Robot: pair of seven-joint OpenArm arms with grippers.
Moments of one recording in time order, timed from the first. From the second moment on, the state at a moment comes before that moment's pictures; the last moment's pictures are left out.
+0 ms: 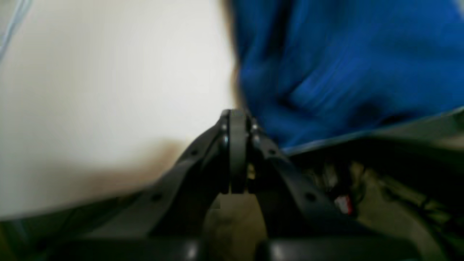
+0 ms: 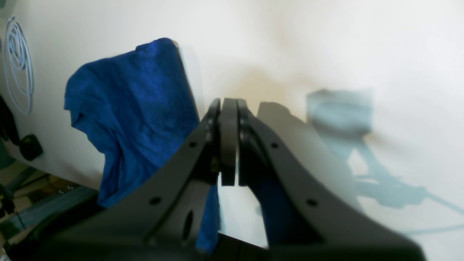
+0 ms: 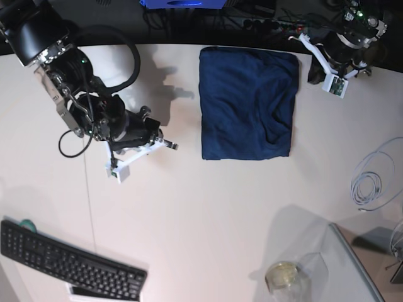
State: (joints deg) left arm 35.0 -7.3 -24.5 110.6 -5.3 -34.3 35.2; right arm 4.8 18.0 -33.8 88.9 59.5 -31.7 -37.8
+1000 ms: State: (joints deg) left arm 19.5 -9.3 -28.5 89.1 -5.6 -33.7 34.6; right arm 2.9 17.9 -33.8 89.0 59.3 -31.7 -37.9
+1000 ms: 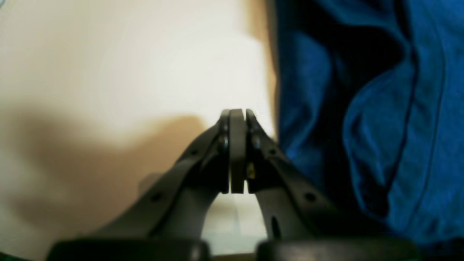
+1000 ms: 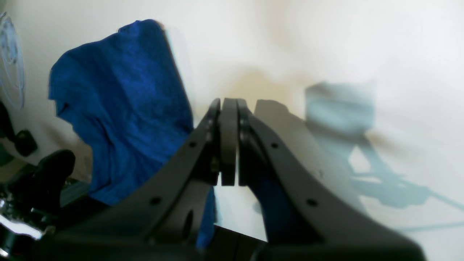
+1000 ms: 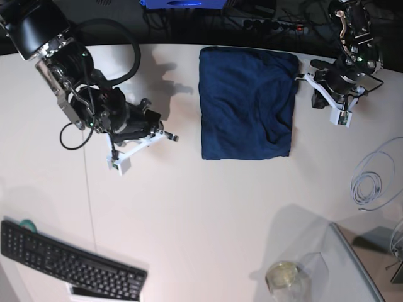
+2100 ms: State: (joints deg) left arm 16.8 -8.7 -28.4 75.2 -23.8 -40.9 33.1; right arm 2.8 18.0 -33.8 88.9 59.5 -31.7 -37.9
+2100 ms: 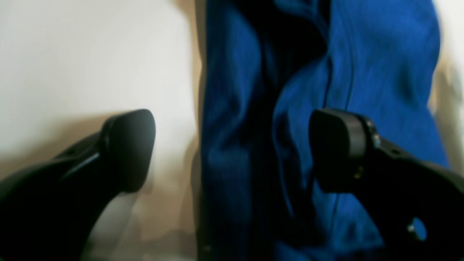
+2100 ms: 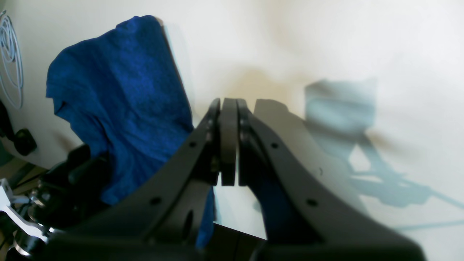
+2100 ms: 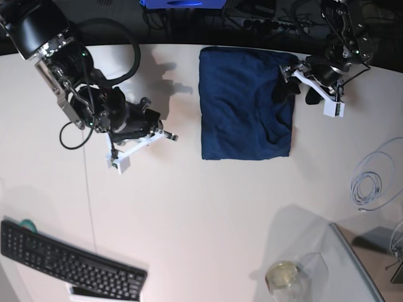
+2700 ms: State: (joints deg) left arm 10.5 -9.7 -28.3 64.5 -19.2 -42.3 29.9; right arm 2.8 18.0 -33.7 88.9 59.5 -31.7 -37.8
